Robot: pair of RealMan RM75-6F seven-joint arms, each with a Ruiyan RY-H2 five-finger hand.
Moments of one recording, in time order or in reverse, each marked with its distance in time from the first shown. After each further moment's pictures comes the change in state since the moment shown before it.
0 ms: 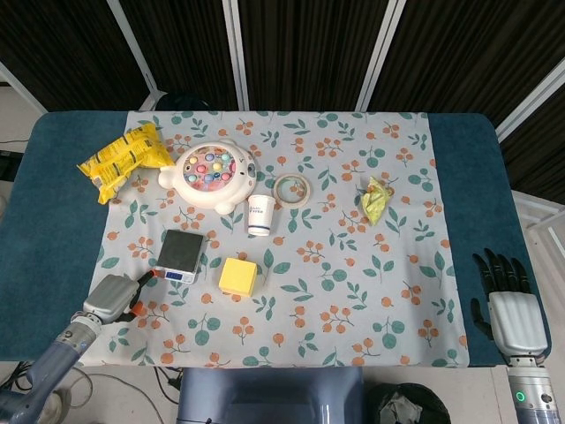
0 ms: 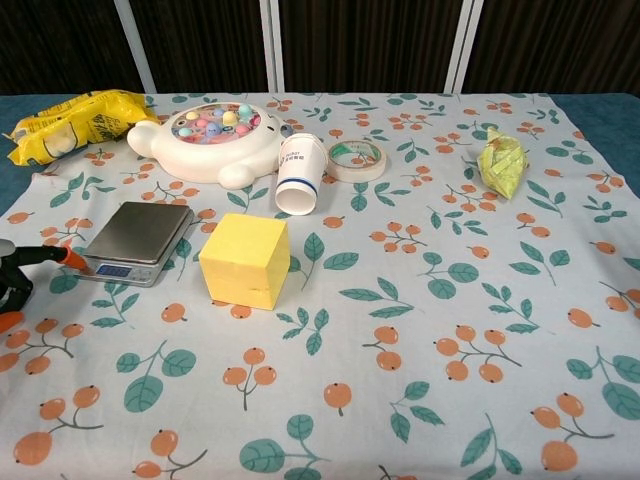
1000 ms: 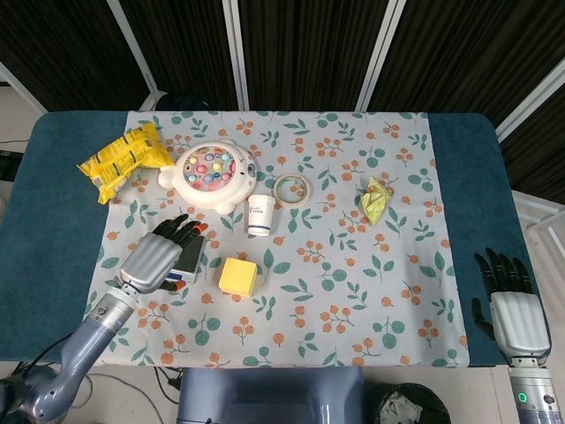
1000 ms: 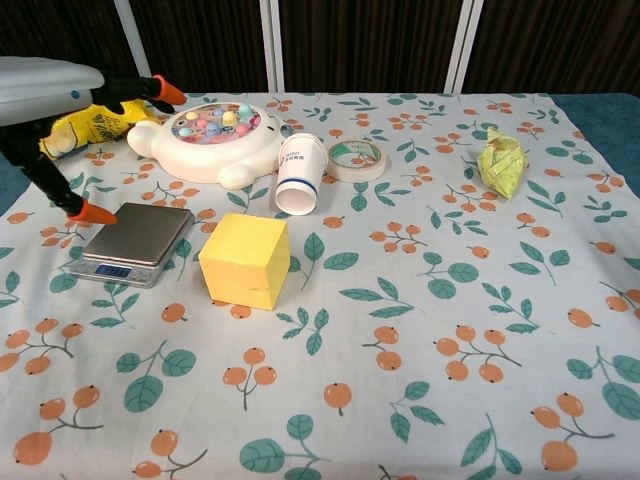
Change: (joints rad) left arm -0.137 0.038 -0.210 -0.338 -0.089 0.136 0.311; right arm -0.002 0.007 -0.001 -0.003 -0.006 0.002 0.017
